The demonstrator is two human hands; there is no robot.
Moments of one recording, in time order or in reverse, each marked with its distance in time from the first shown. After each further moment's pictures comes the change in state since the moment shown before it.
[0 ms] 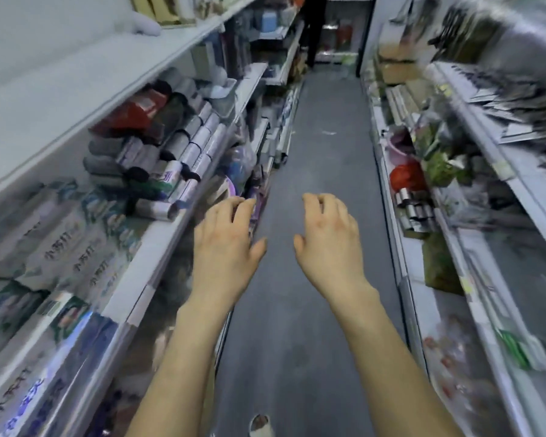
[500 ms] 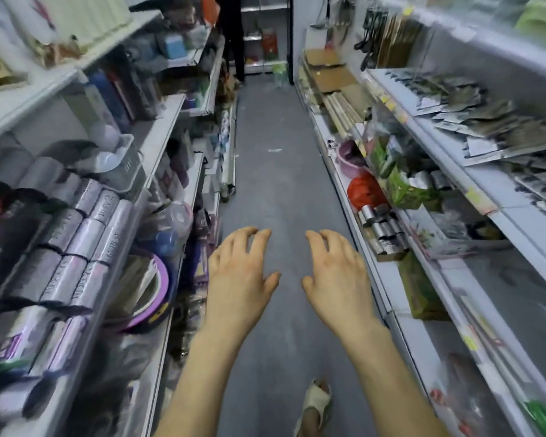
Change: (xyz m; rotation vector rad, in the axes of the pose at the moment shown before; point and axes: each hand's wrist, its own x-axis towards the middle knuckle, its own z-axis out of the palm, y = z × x) left_hand 0.302 0.071 0.211 -0.067 -0.190 0.218; right_hand 0.246 0.195 0.100 -0.066 -0.093 0.267
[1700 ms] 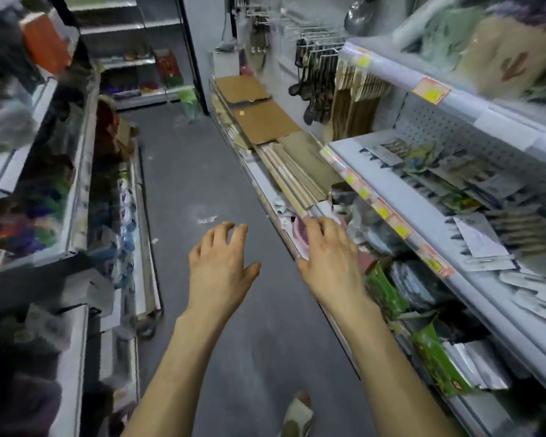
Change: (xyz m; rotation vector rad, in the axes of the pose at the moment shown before) left_hand 0.920 -0.073 0.261 0.015 -0.149 0.199; right_hand 0.879 0.204 0.118 -0.063 0.093 0.296
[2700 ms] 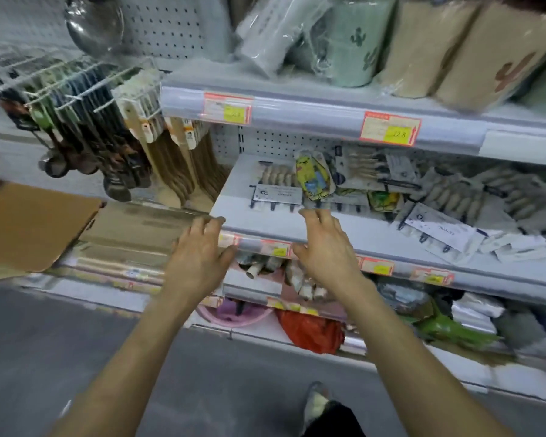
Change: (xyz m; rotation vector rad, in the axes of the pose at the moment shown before) left_hand 0.554 0.091 0.194 -0.244 -0.329 0.892; right_hand 0.351 0.154 0.098 -0.060 0.166 0.908
